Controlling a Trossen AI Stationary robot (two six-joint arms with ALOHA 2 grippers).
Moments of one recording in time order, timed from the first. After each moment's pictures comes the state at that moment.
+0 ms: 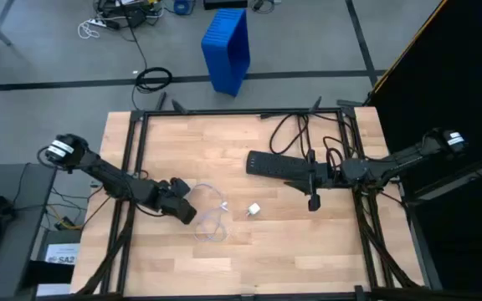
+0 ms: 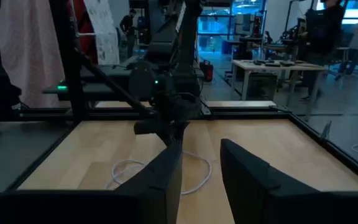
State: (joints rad) left arm -0.39 1.34 0.52 -0.43 -0.33 -1.13; right arm 0.27 0.87 0.35 0.50 0.31 0.00
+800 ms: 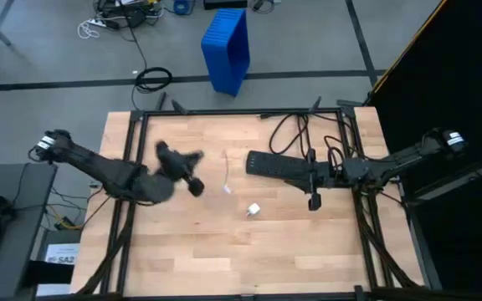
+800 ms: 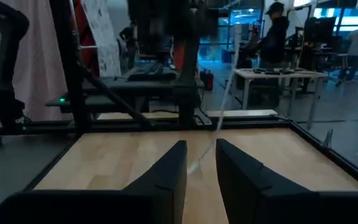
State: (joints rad) left arm -0.46 1.06 1.07 -0.28 -1.23 -0.25; right arm 0.27 0.87 0.35 0.55 0.31 0.01
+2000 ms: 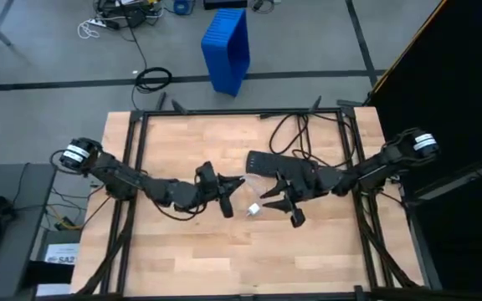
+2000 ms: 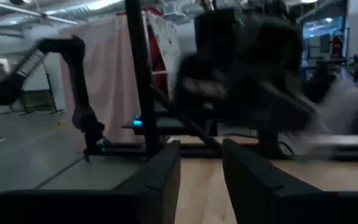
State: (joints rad) left arm -0.30 1.49 0.78 0.63 -0.82 -0.35; right arm 0.27 1.37 0.49 1.08 -0.01 0.10
